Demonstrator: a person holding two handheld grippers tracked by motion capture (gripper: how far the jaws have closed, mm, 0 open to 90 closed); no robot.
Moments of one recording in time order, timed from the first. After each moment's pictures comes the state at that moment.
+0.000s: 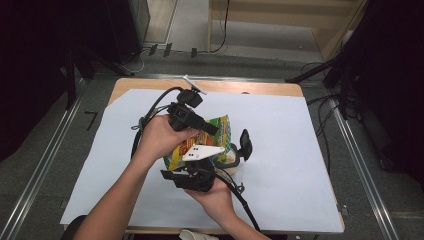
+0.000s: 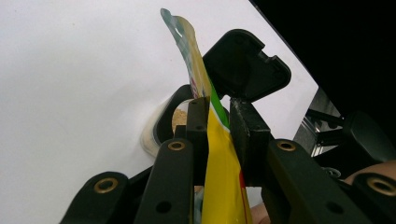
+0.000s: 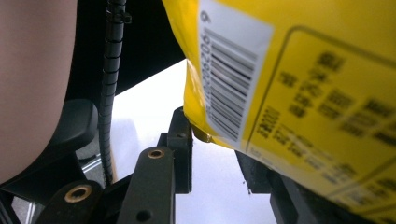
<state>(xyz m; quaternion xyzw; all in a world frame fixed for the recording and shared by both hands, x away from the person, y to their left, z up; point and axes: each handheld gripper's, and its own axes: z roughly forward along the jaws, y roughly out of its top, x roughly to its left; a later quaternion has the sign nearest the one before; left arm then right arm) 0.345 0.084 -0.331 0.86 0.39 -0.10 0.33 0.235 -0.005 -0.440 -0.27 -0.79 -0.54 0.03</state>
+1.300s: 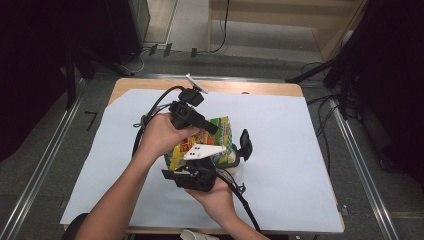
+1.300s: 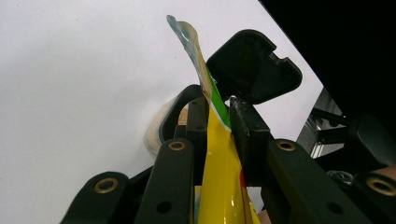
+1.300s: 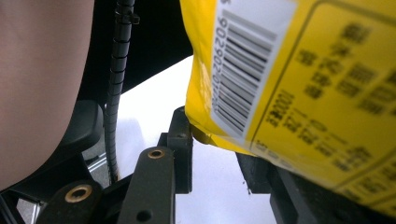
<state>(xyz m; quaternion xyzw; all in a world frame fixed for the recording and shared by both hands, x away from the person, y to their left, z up) 0.353 0.083 -0.335 0.86 0.39 -0.11 0.32 0.235 -0.008 -0.437 -0.28 -0.79 -0.54 0.03</state>
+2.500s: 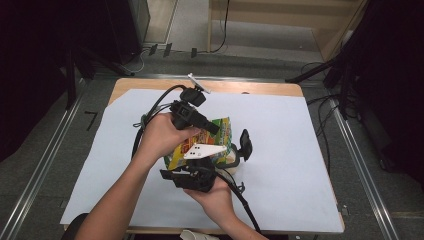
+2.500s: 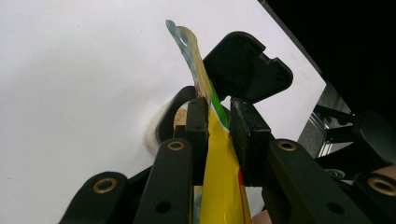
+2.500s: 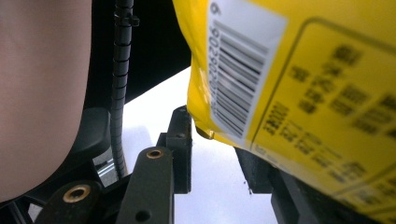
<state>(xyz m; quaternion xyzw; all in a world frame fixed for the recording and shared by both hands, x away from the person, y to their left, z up) 0.345 0.078 -0.325 0.86 0.38 -0.09 0.31 0.234 -0.007 -0.434 -0.28 -0.78 -0.55 0.05</state>
